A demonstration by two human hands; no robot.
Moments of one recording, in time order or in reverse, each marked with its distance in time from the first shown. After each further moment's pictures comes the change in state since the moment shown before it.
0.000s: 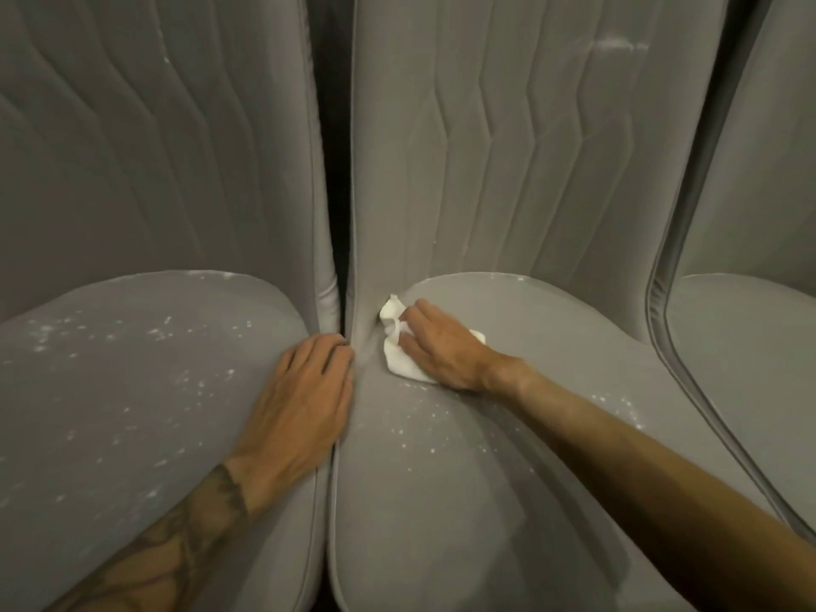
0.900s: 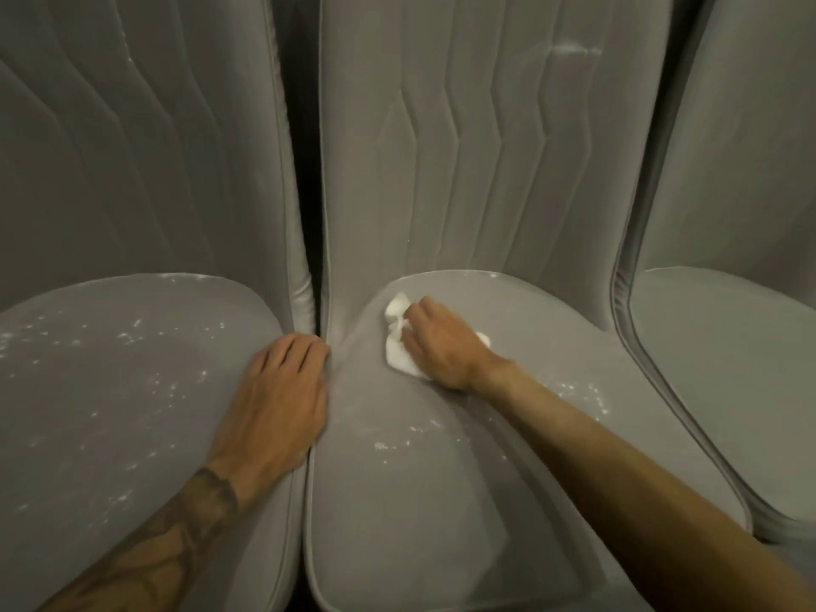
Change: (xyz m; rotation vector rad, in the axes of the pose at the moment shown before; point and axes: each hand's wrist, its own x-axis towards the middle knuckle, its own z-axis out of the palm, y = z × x) left_hand 0.000 0.003 0.007 0.008 -0.012 -0.053; right_hand -0.025 0.001 -0.017 -0.104 0.071 0.132
